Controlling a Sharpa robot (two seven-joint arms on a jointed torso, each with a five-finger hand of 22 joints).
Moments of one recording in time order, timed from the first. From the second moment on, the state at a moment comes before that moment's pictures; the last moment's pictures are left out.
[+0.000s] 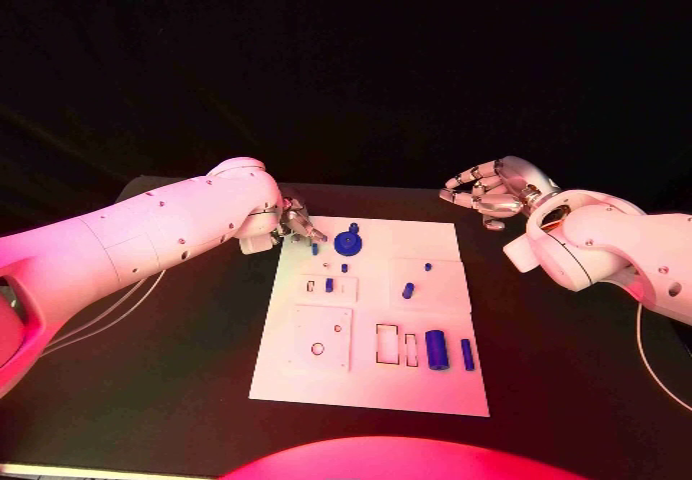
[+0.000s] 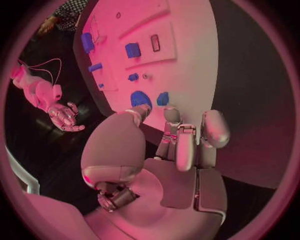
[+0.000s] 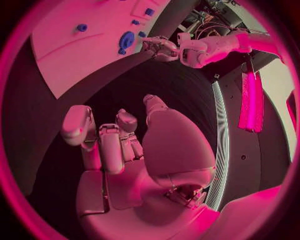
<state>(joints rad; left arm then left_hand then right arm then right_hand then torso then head) 1.26 -0.55 0.02 1.10 -1.08 0.25 -0.55 1.11 -0.14 0.37 0.29 0.24 0.79 0.11 0.71 0.43 1.13 0.04 1.09 0.80 1.47 -0.03 1.53 1.31 0.10 1.28 0.08 1.35 1.08 1.35 -0.90 -0.17 1.55 -0.73 -0.51 -0.05 1.29 -0.09 0.03 0.29 0.46 0.81 0.18 0.20 0.27 1.19 0.09 1.17 1.00 1.46 0.02 1.44 1.31 0.10 1.34 0.11 1.07 1.27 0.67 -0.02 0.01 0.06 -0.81</state>
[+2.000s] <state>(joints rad) 1.26 -0.54 0.01 1.06 -1.02 0.30 -0.55 1.19 -0.13 0.42 0.29 0.24 0.82 0.09 0.73 0.44 1.15 0.02 1.12 0.82 1.46 -0.03 1.53 1.31 0.10 1.27 0.08 1.35 1.09 1.35 -0.89 -0.17 1.54 -0.75 -0.53 -0.06 1.30 -0.09 0.04 0.29 0.47 0.81 0.18 0.20 0.27 1.19 0.09 1.17 0.99 1.46 0.02 1.43 1.30 0.10 1.34 0.11 1.07 1.27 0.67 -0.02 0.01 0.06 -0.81</state>
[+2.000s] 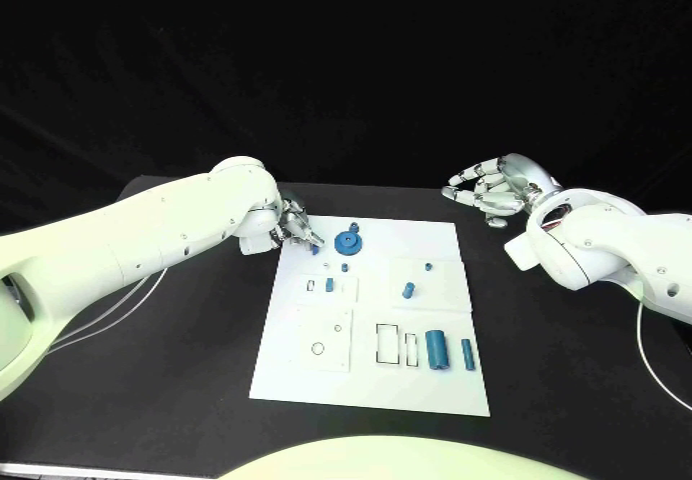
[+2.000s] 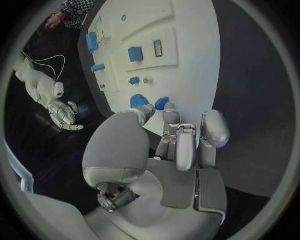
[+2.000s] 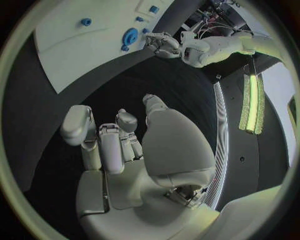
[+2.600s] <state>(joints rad) 1.26 -0.54 0.01 1.05 -1.02 0.31 -0.55 1.18 -0.13 0.42 0.29 0.24 0.82 0.09 0.73 0.44 1.16 0.02 1.13 0.82 1.47 -0.03 1.53 1.31 0.10 1.28 0.08 1.35 1.09 1.35 -0.90 -0.17 1.54 -0.75 -0.53 -0.06 1.30 -0.09 0.04 0.29 0.47 0.81 0.18 0.20 0.27 1.19 0.09 1.17 0.99 1.46 0.02 1.43 1.30 0.10 1.34 0.11 1.07 1.27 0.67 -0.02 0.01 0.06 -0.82</state>
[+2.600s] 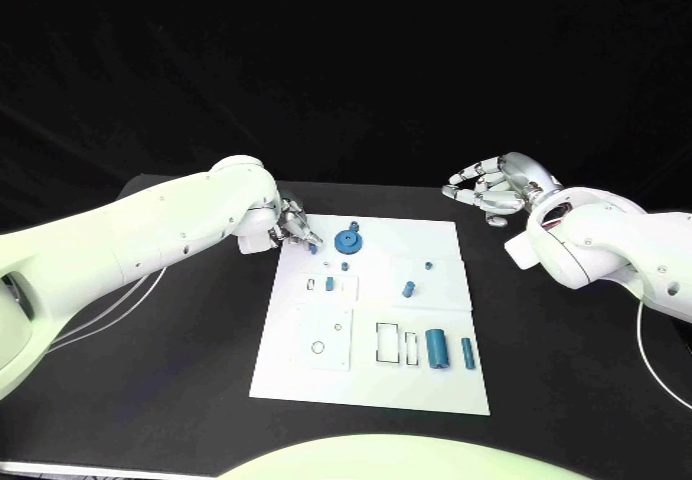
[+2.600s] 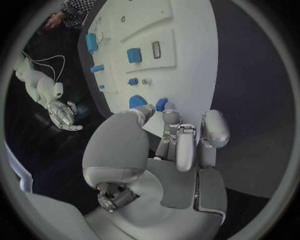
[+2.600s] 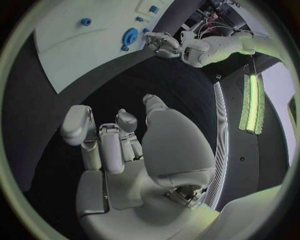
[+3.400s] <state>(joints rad) 1.26 -0.54 0.01 1.05 -1.02 0.31 -0.56 1.31 -0.14 0.62 0.29 0.24 0.81 0.09 0.79 0.44 1.18 0.01 1.13 0.81 1.47 -0.04 1.54 1.31 0.10 1.29 0.07 1.36 1.11 1.35 -0.90 -0.17 1.54 -0.75 -0.53 -0.07 1.30 -0.09 0.04 0.29 0.47 0.81 0.18 0.20 0.27 1.19 0.09 1.17 0.99 1.46 0.02 1.43 1.30 0.10 1.34 0.11 1.07 1.28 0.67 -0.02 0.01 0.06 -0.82</state>
